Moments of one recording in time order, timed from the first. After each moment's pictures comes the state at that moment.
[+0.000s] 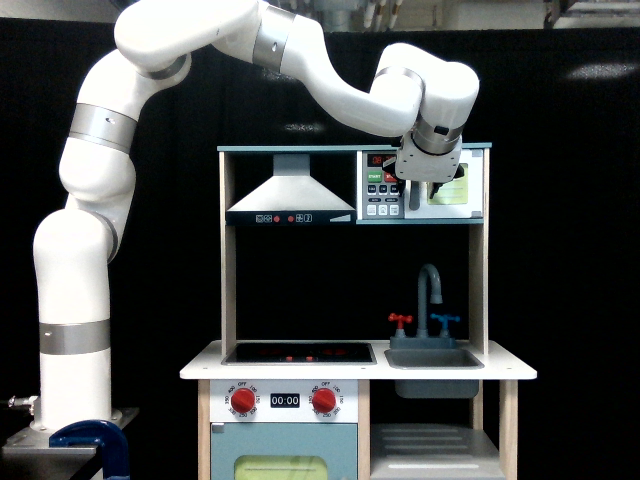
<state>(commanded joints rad) 0.18 0.26 -0.11 1.50 1.14 1.42 -1.78</state>
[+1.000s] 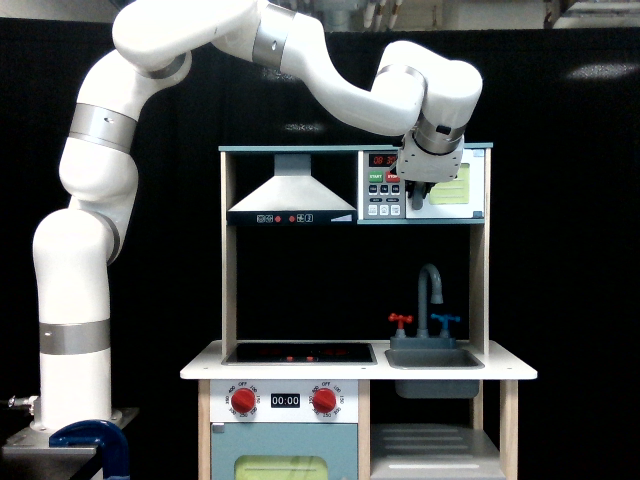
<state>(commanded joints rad) 0.12 0.27 -0.09 1.52 1.12 1.46 -1.80</state>
